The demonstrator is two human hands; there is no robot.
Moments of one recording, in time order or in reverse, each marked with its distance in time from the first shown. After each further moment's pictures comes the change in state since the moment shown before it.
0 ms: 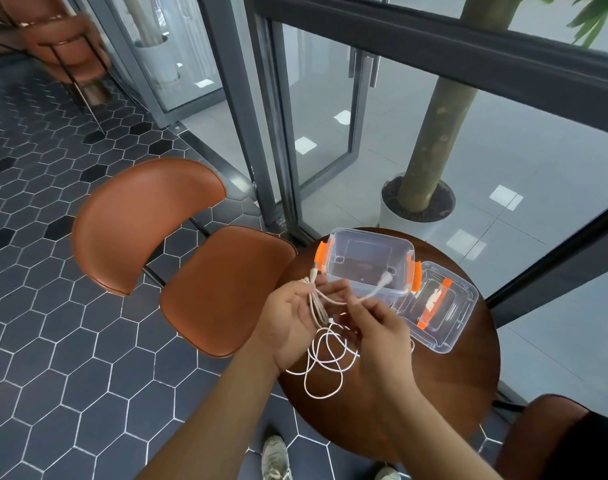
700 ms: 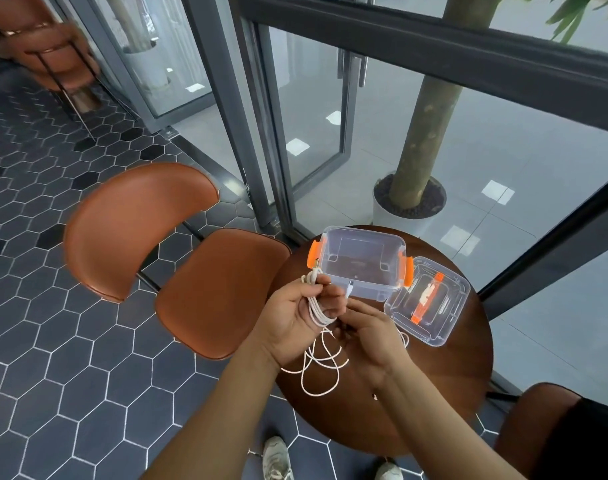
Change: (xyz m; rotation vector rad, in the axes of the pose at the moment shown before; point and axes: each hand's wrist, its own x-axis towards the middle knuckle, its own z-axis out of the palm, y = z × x) left_hand 0.003 -0.008 0.004 0.031 -0.056 -0.030; right_hand 0.029 0.019 -0.018 0.222 -0.223 0.237
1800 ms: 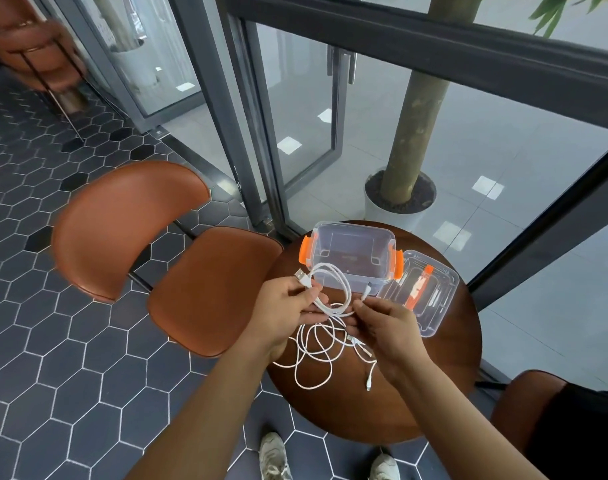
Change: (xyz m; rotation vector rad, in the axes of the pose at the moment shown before) left_hand -0.004 -0.010 -0.001 0.760 0.330 0.170; right_hand -0.010 -0.015 -0.040 -0.211 0.111 -0.095
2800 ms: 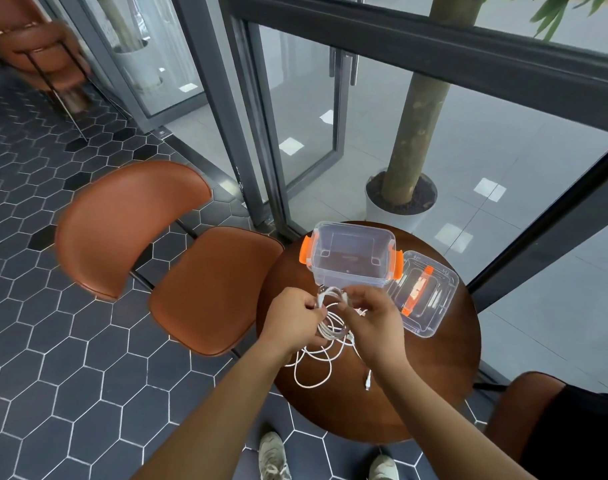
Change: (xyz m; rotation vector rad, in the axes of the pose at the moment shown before) left_hand 0.005 -0.020 0.010 0.458 0.005 -0.020; right_hand 0.006 0.017 0.011 -0.664 0.147 -0.500
